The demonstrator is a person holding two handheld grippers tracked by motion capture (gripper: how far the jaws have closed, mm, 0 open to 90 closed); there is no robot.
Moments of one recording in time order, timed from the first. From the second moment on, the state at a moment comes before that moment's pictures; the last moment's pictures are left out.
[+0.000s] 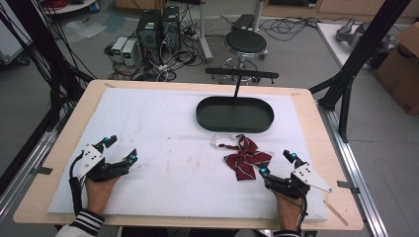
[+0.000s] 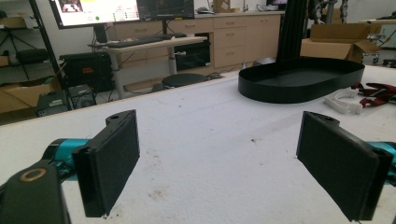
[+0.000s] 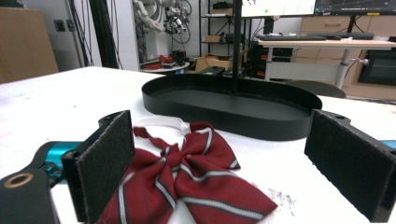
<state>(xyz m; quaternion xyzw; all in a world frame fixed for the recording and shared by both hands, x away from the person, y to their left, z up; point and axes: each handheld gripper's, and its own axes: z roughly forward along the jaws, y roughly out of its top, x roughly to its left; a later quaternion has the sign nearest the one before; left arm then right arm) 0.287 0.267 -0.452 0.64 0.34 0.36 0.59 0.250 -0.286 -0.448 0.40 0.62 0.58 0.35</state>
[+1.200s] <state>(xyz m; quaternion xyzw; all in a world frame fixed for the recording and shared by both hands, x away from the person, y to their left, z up) 0.287 0.266 -0.452 0.65 0.34 0.36 0.58 0.345 -0.165 -0.368 0.38 0.79 0.43 0.22</state>
